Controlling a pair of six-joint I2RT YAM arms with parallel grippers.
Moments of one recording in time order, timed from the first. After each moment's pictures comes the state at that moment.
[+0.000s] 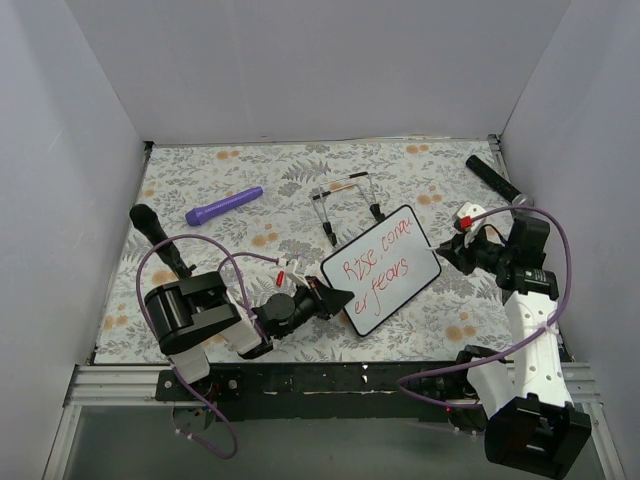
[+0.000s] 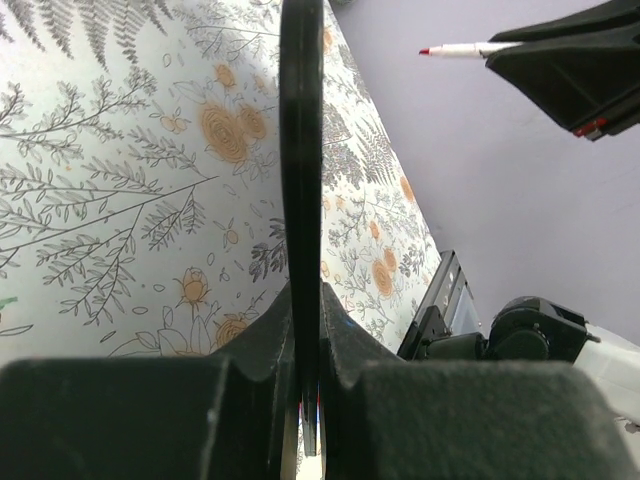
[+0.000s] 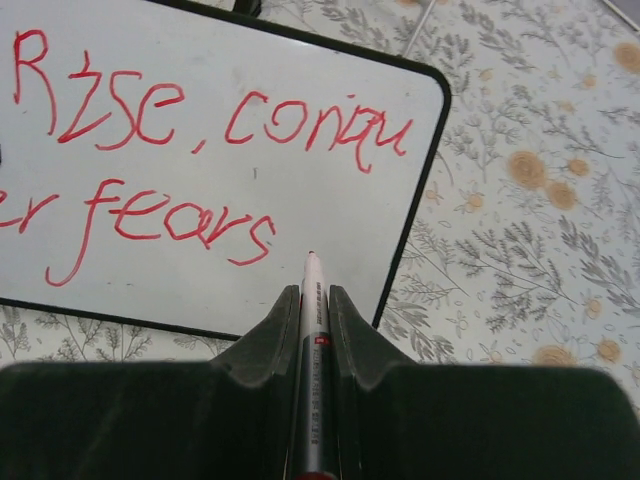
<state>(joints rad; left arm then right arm) -1.10 1.73 0.28 1.39 -0.20 -0.96 -0.17 0.88 0.71 -0.55 -0.89 -0.71</state>
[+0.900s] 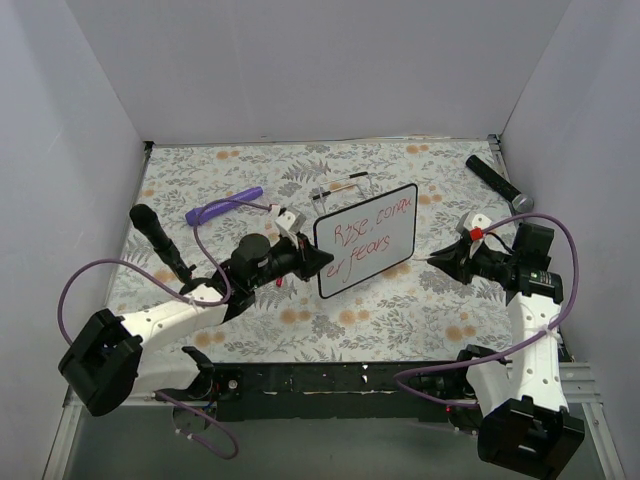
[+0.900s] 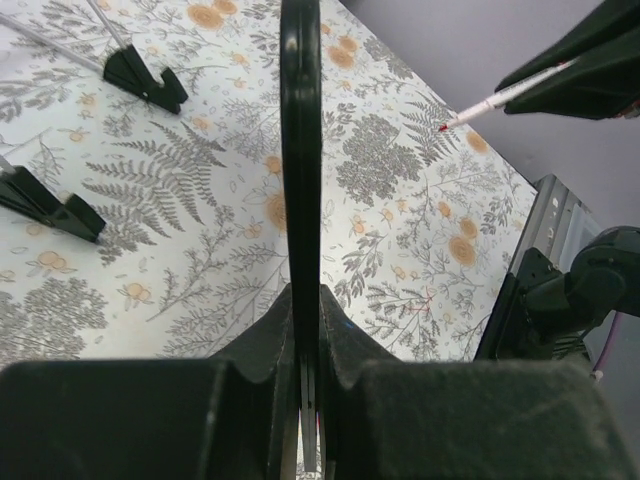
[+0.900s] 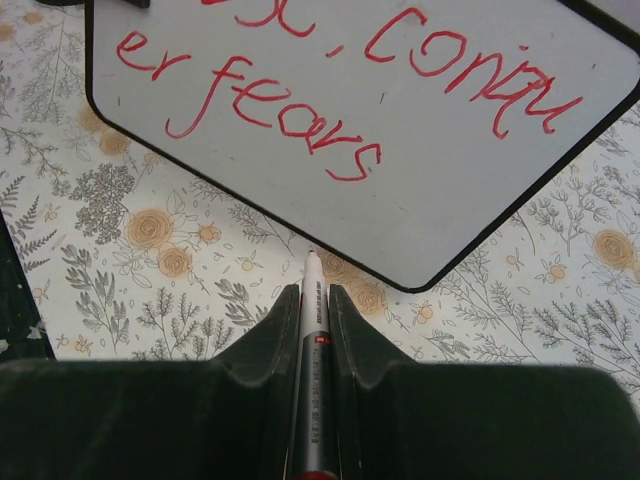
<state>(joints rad) -0.78 1.18 0.52 0.55 0.22 -0.43 -0.26 0.84 0.73 -0.70 -1.17 -0.81</state>
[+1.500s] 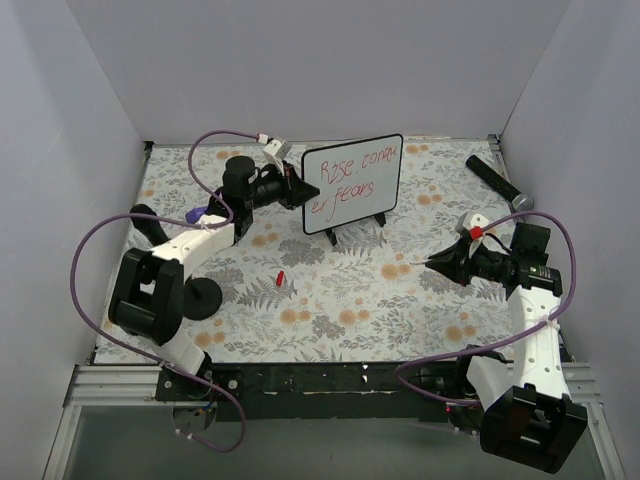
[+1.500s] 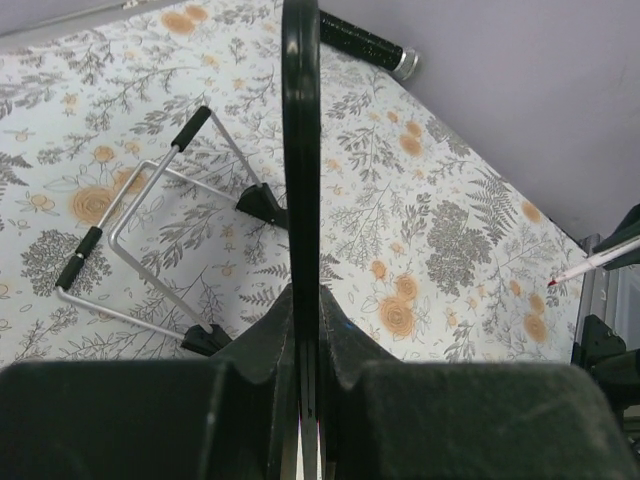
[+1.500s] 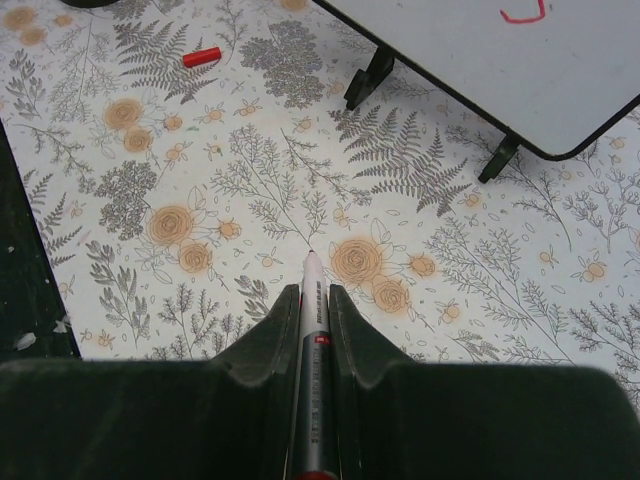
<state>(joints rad) -0.38 1.58 1.06 0.40 0.64 -0.33 -0.26 0.89 0.73 -0.75 -1.21 -0.86</state>
